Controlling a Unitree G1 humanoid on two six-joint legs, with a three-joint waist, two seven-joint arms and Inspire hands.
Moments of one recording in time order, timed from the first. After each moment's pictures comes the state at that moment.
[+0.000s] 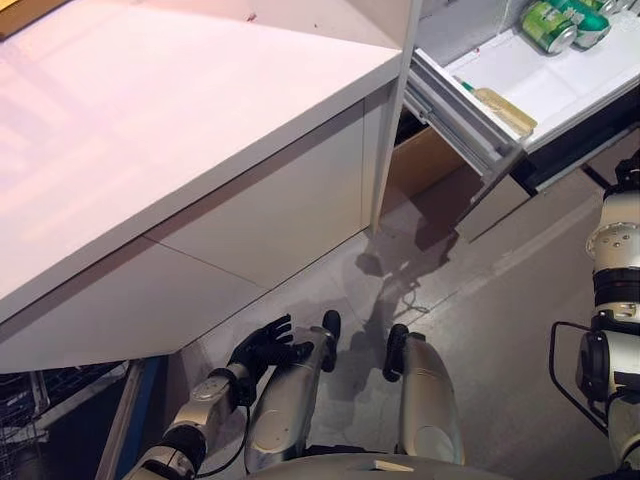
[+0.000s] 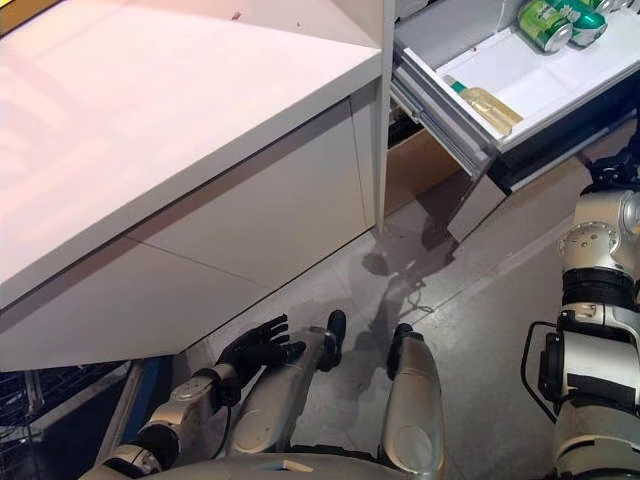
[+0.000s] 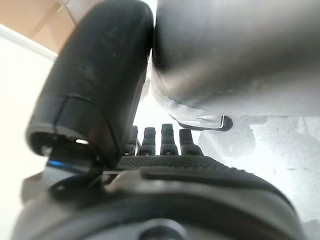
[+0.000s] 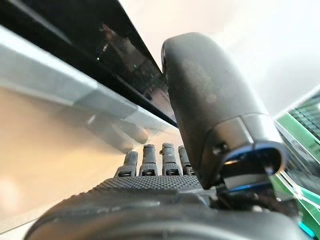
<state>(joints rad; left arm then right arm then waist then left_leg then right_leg) -0.12 0.26 -0.29 0.88 -0.48 -0.06 -0.23 -0.81 -0.73 -0.19 0.75 1.08 -0.28 -0.33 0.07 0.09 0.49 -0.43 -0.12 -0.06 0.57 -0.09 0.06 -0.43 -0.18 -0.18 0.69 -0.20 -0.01</state>
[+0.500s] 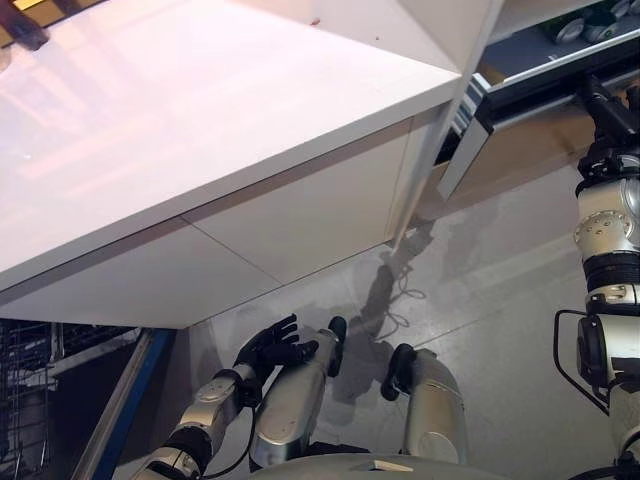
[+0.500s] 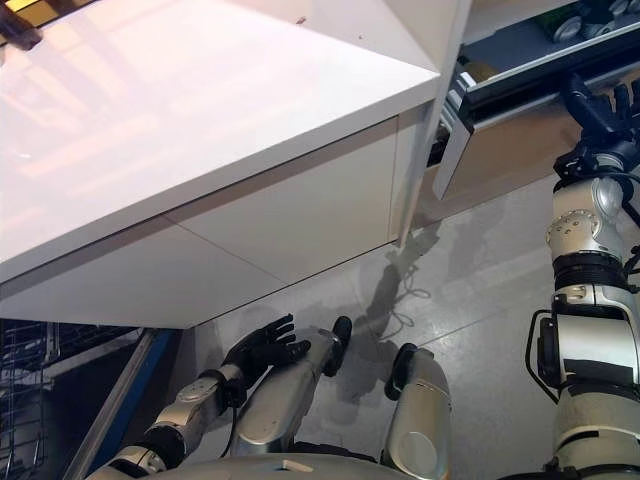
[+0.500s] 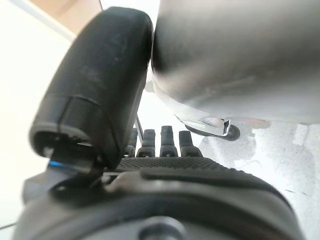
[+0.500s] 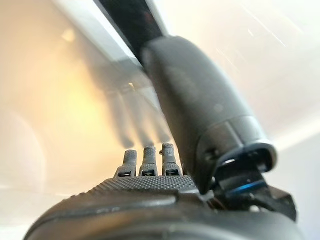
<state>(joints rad) -0.12 0.25 -0.29 0.88 -0.48 -0.07 -0.26 -0.88 -0.74 -0.05 0.86 1.04 -0.15 -0.23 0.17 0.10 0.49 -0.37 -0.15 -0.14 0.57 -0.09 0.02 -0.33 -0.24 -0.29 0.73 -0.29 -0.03</state>
